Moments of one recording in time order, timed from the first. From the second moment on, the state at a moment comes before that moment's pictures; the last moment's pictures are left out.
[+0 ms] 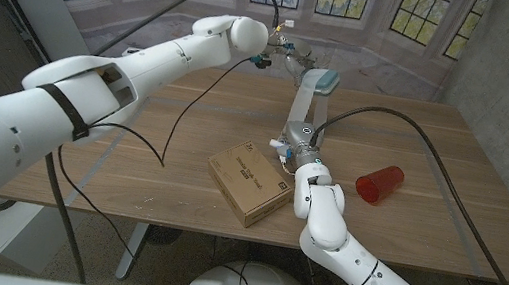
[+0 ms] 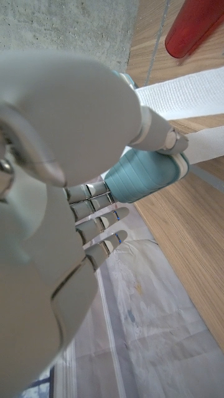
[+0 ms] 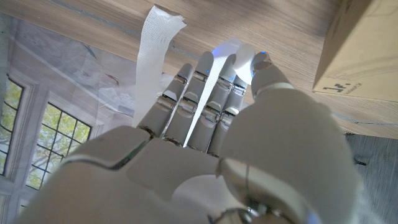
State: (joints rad) left arm -0.06 0.37 0.99 -1.13 0.35 -0.08 -0.45; left_hand 1.13 -0.06 0.47 -0.18 0.24 0.42 -0.08 0.58 0.22 0.37 -0.15 0.67 0.48 0.38 -0.10 0.21 0.34 0.23 0.02 0.20 0.18; right arm -0.88 -0.43 -0.88 -1.94 -1.21 -0.80 0.16; right_hand 1.11 -0.01 0.35 -0.16 0.19 1.06 -0.10 0.23 0.22 1.08 -0.15 0.41 0.36 0.91 -0.12 0.24 0.34 0.67 -0.06 0.20 0.17
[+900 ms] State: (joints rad) left arm 0.01 0.43 0.95 -1.30 0.33 -0.06 -0.48; left_hand 1.13 -0.06 0.47 -0.18 0.24 0.42 -0.08 0.58 0.22 0.37 -0.15 0.67 0.48 0.38 -0.10 0.21 0.34 0.23 0.02 0.20 0.18; right arm -0.81 -0.48 -0.91 -1.89 -1.12 -0.85 0.08; right_hand 1.12 -0.01 0.35 -0.16 0.19 1.07 -0.10 0.23 0.22 1.08 -0.15 0.40 0.37 0.92 -0.13 0.24 0.35 0.67 -0.06 0.20 0.17
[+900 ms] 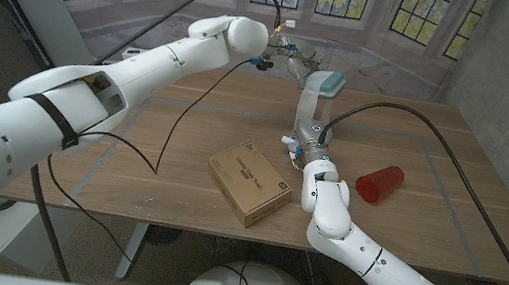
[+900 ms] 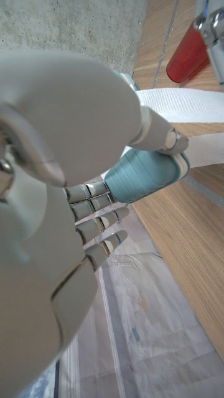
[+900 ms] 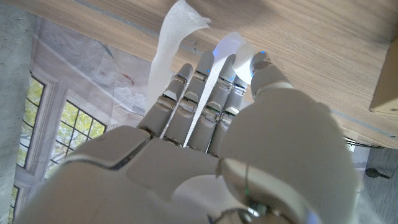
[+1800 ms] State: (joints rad) left arm 0.09 0.51 0.89 -1.47 0.32 -0.01 -0.52; left_hand 1.12 -0.07 0.47 -0.18 0.24 0.41 -0.08 0.58 0.22 0.37 -0.15 0.68 0.48 0.38 -0.10 0.21 0.34 0.23 0.02 0.20 0.18; right arm -0.78 -0.54 -0.93 -1.87 -1.08 -0.88 0.07; right_hand 1.12 0.00 0.35 -0.16 0.19 1.07 -0.10 0.22 0.22 1.09 -0.16 0.41 0.36 0.92 -0.13 0.24 0.35 0.67 -0.06 0.20 0.17
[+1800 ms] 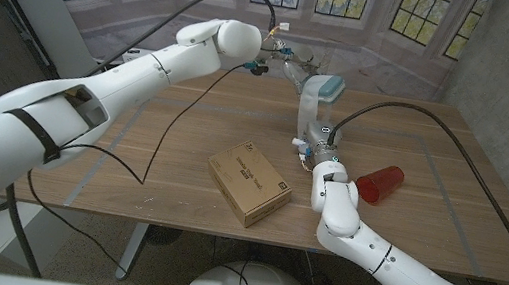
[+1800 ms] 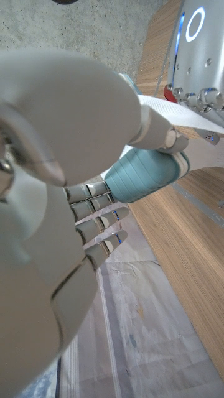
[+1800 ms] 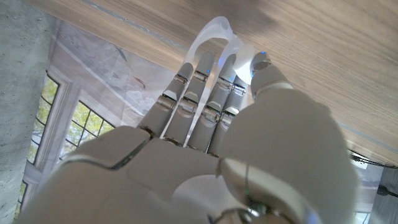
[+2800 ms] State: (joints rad) left arm 0.14 0.58 0.84 -1.58 0.29 -0.01 -0.57; left_hand 1.12 -0.07 0.47 -0.18 0.24 0.41 -0.08 0.59 0.22 0.38 -0.15 0.68 0.48 0.38 -0.10 0.21 0.34 0.22 0.03 0.20 0.18; right arm -0.74 -0.60 -0.92 -1.82 -1.01 -0.89 0.06; right_hand 1.11 0.00 0.35 -0.15 0.19 1.07 -0.11 0.22 0.22 1.08 -0.16 0.40 0.37 0.92 -0.13 0.24 0.35 0.67 -0.06 0.20 0.17
